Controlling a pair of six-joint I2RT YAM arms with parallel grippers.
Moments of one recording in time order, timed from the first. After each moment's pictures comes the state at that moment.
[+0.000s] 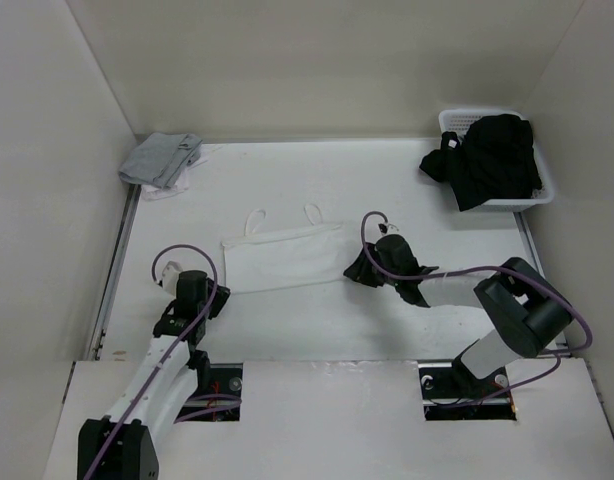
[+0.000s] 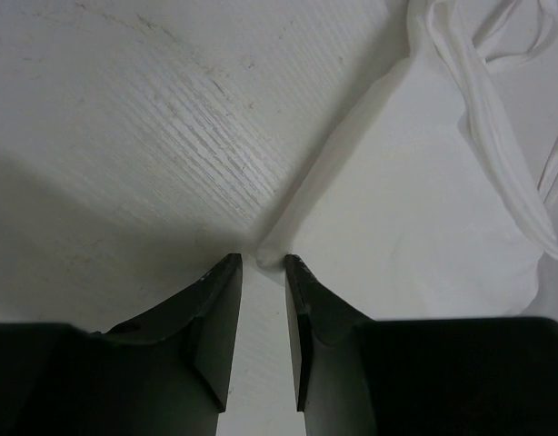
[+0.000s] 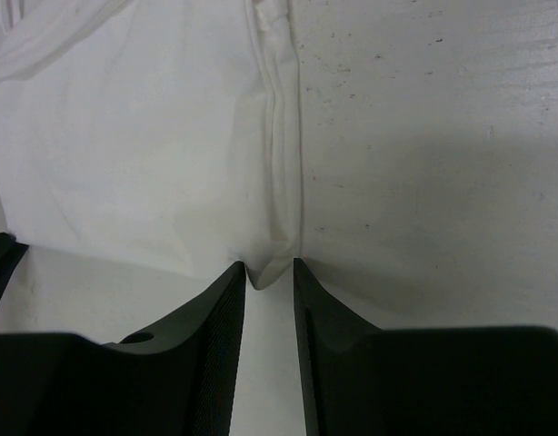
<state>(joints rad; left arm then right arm) -0.12 0.68 0.16 -0.24 -0.15 -1.06 0.63 1.55 0.53 0.36 -0.04 0.84</state>
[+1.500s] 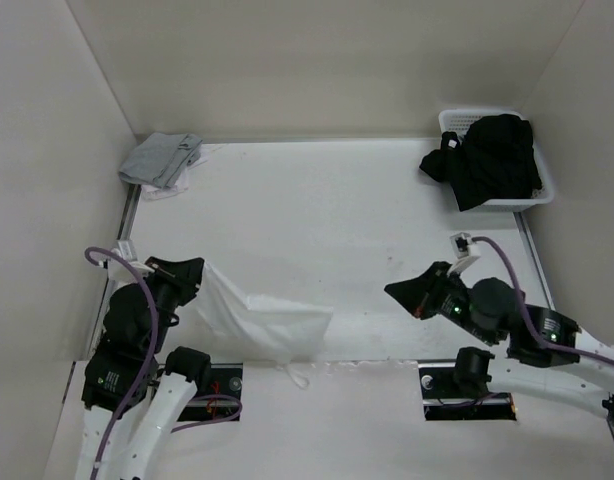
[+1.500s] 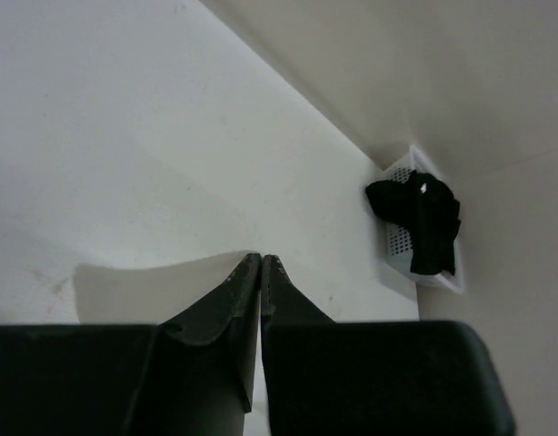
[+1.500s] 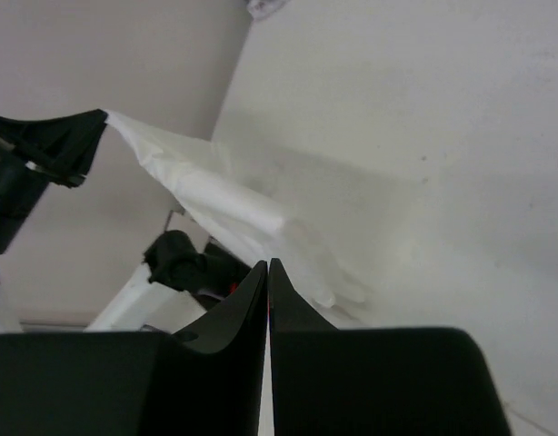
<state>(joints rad) -0.30 0.28 0.84 -0.75 -0.22 -0.87 1.18 0.45 0.80 -0.57 0.41 0.92</state>
